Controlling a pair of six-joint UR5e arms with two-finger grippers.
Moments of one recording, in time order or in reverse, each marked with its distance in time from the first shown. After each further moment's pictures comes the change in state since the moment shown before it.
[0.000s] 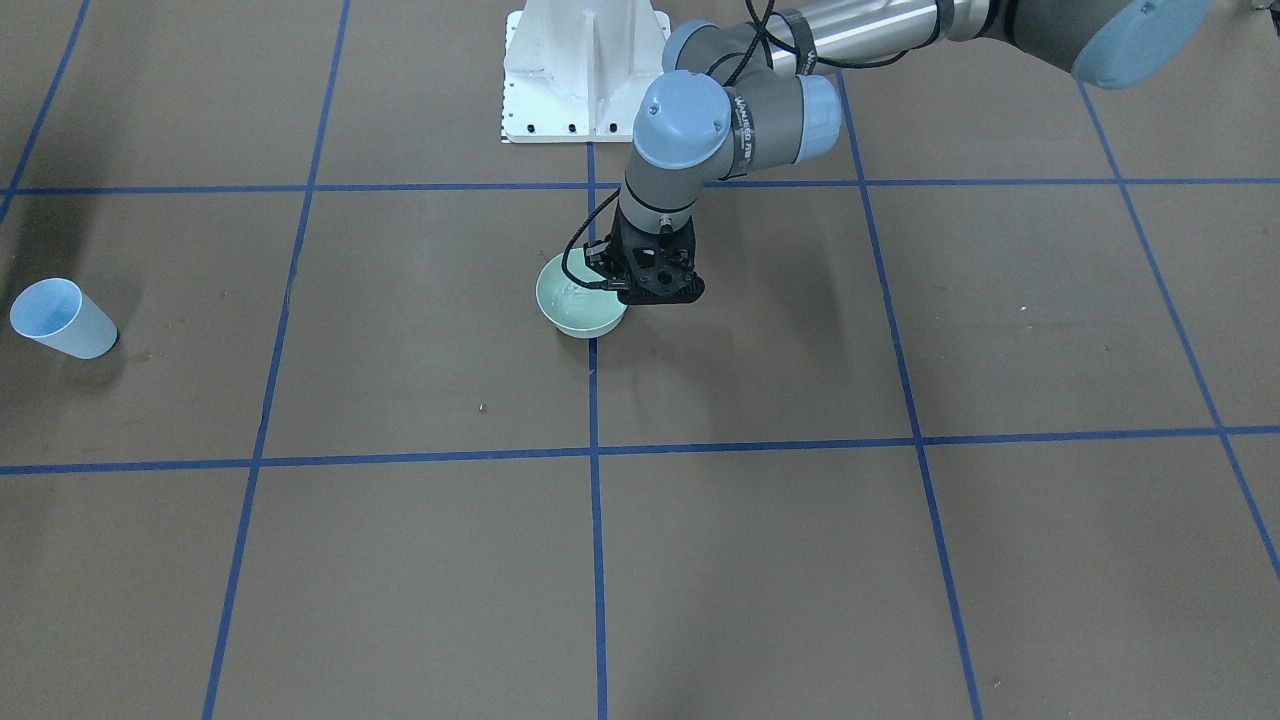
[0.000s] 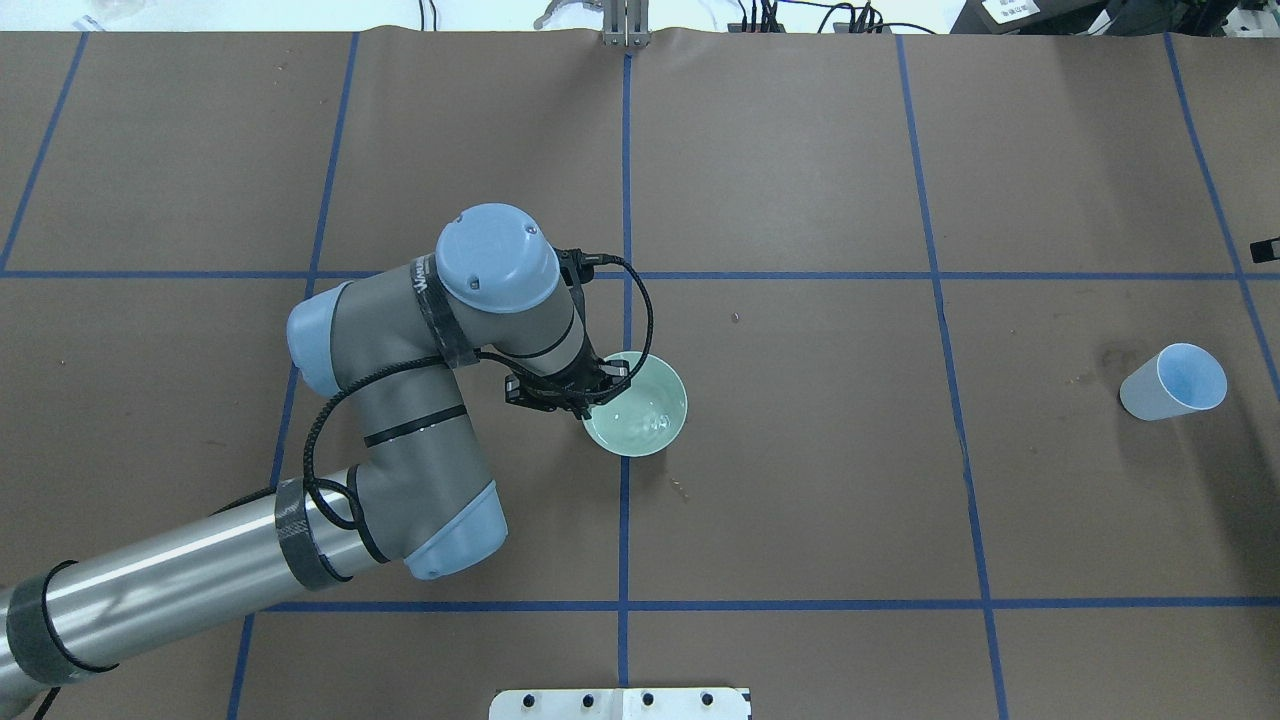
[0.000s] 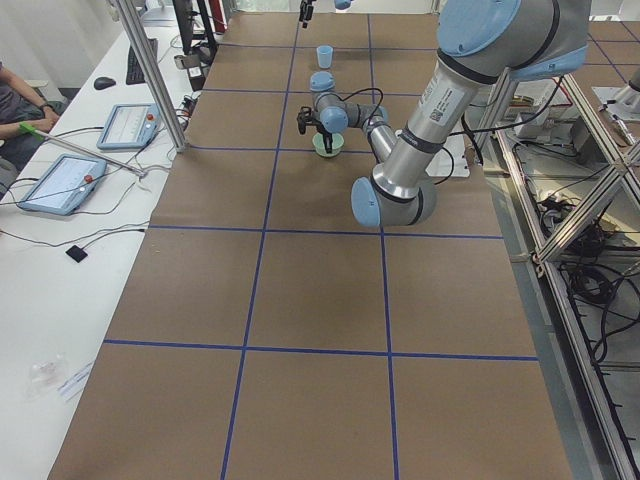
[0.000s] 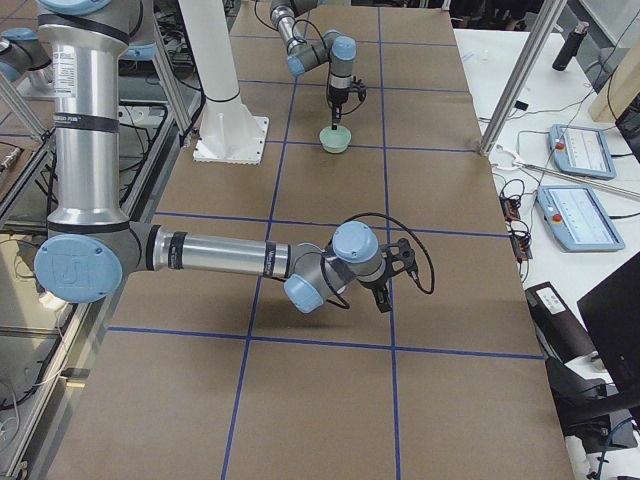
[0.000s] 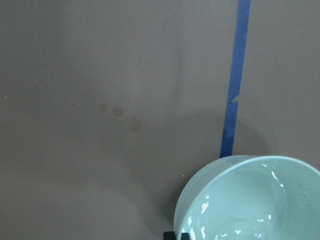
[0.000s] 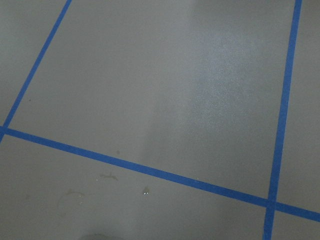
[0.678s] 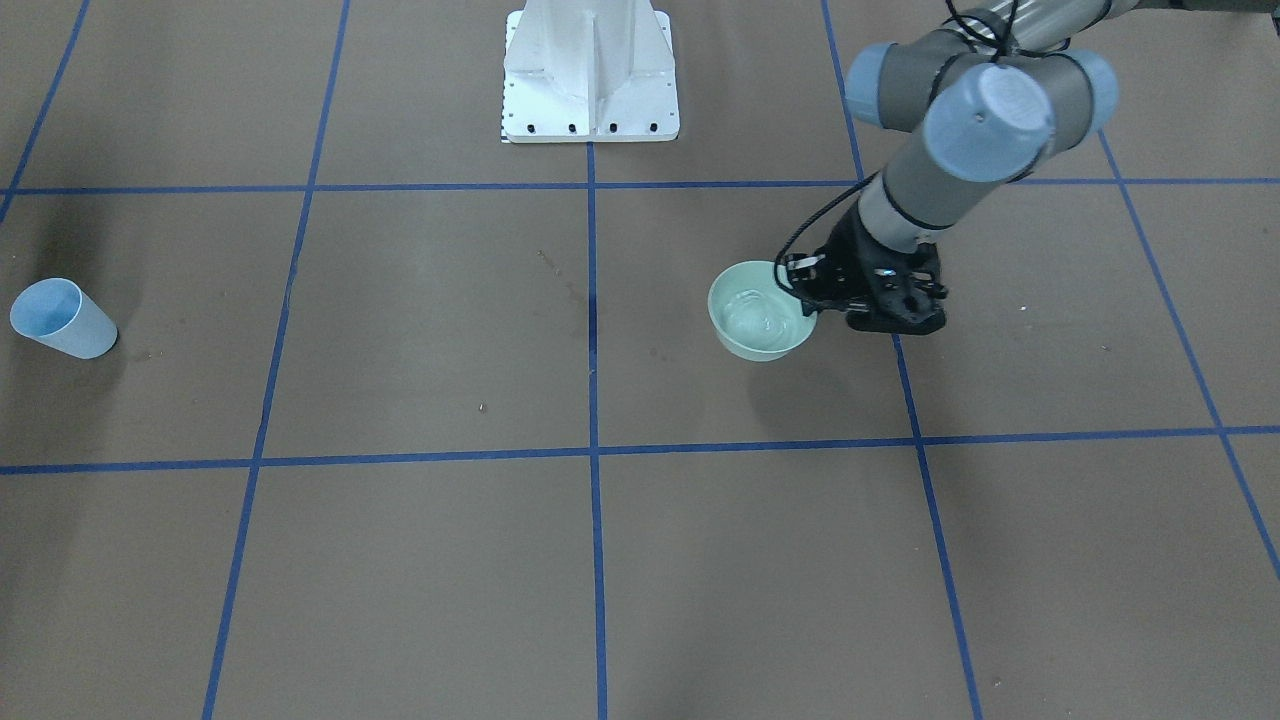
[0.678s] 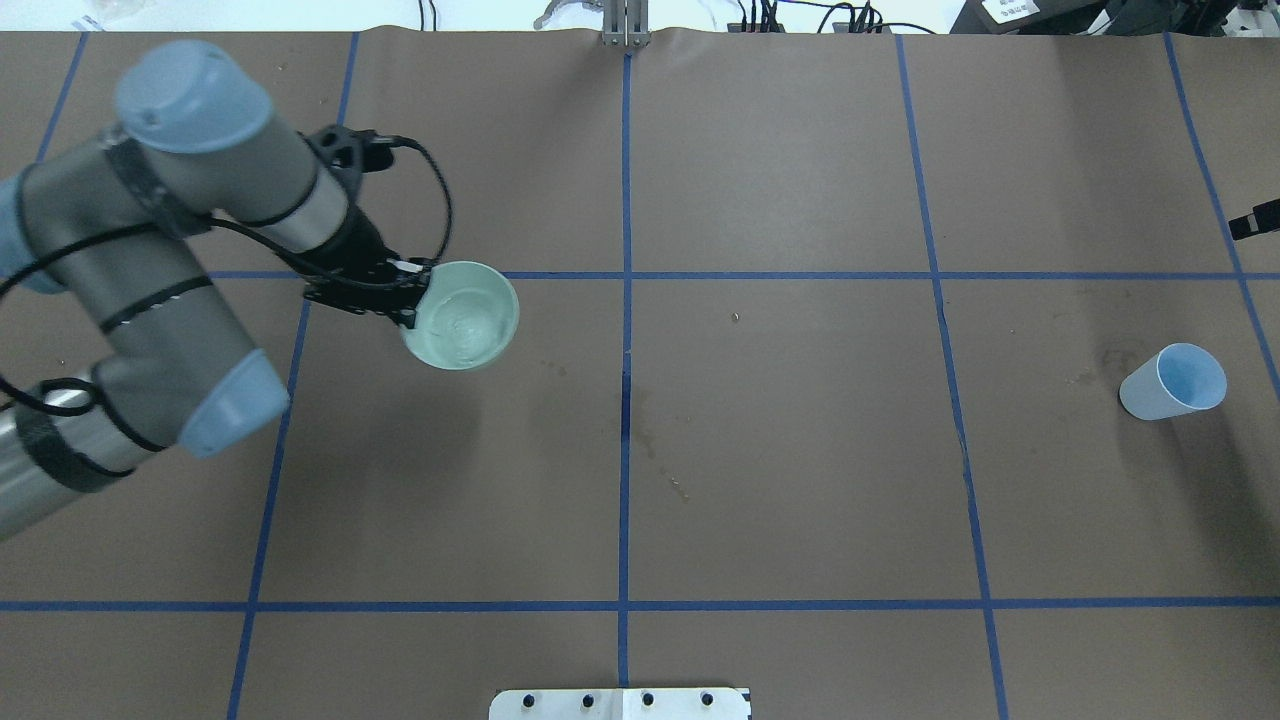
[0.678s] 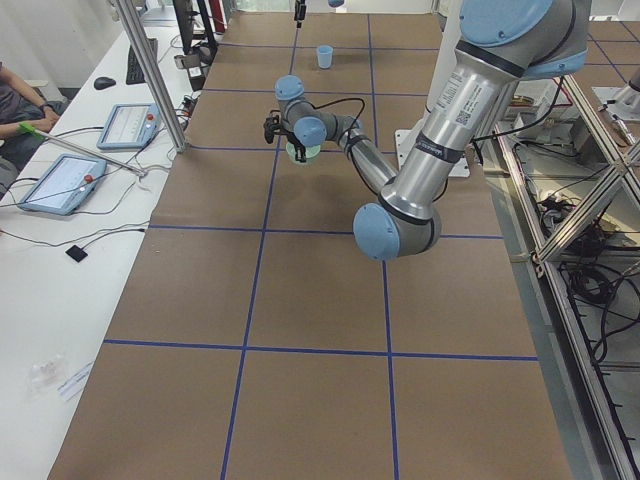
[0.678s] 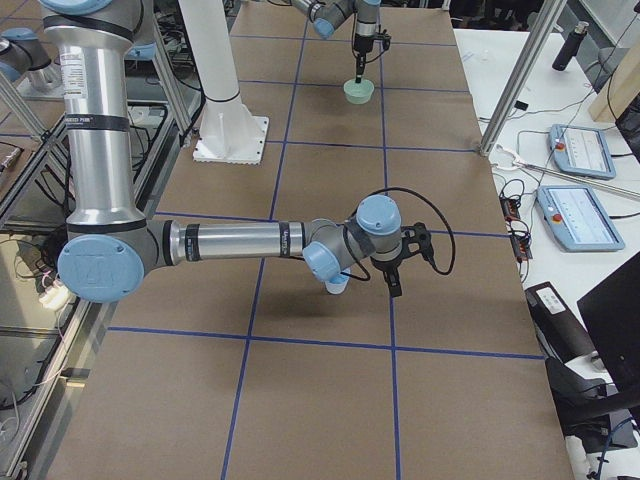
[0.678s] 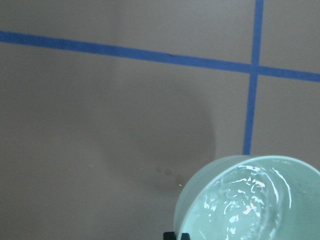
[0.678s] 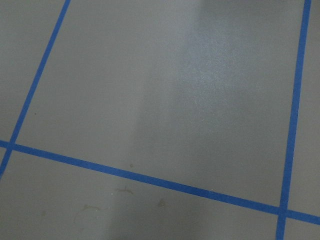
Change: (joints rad) left arm -0.323 0.366 -0.224 0.001 -0.233 0.410; right arm -0.004 0.086 0.068 -0.315 -0.024 -0.101
